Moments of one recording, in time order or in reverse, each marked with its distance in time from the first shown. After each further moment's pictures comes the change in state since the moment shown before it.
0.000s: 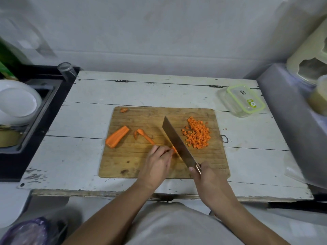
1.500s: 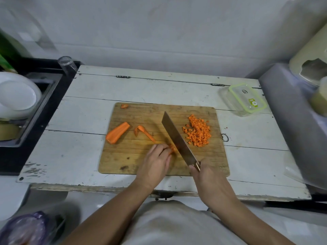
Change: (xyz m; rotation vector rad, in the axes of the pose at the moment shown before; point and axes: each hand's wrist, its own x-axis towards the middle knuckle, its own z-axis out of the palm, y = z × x) left_hand -0.007 0.002 -0.006 -0.016 0.026 -0.020; right_hand -0.002 -0.005 -0.003 0.001 -0.035 -0.004
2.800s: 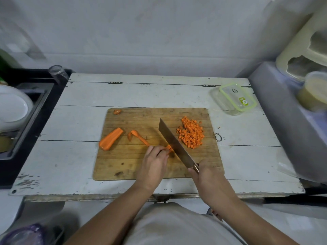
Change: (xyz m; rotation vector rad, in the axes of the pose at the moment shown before) left_hand 0.011 0.008 0.014 0.051 0.042 -0.036; right_hand 0.003 0.017 -0.005 -0.072 0.010 -0.022
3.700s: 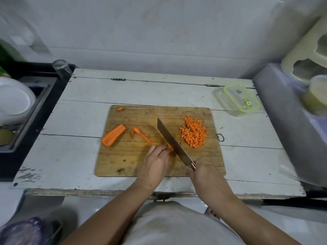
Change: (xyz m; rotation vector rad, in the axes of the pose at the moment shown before) left_hand -0.005 -0.004 -0.003 -0.037 -0.022 0.030; right_hand 0.010 -0.011 0.010 -0.123 0.025 -0.039
